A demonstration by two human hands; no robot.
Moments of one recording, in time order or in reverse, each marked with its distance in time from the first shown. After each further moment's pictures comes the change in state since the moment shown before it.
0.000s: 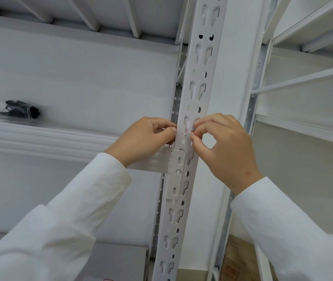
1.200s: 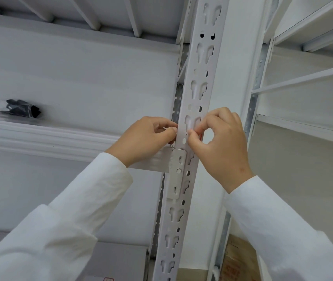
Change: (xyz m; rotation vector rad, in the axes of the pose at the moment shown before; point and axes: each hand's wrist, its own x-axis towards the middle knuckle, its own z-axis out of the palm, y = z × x) left_hand 0.000 -0.001 0.000 0.012 0.009 0.019; right_hand 0.004 -0.011 0.009 0.100 0.015 0.231
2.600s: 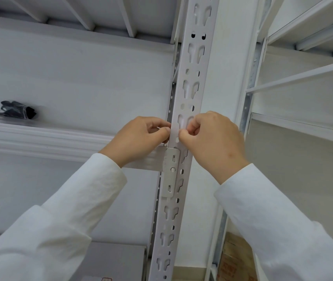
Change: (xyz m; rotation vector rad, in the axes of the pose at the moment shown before) left_hand -0.004 0.005 0.002 0.030 0.021 -0.030; right_hand 0.014 -0.021 -0.016 -0.280 -0.283 0.182
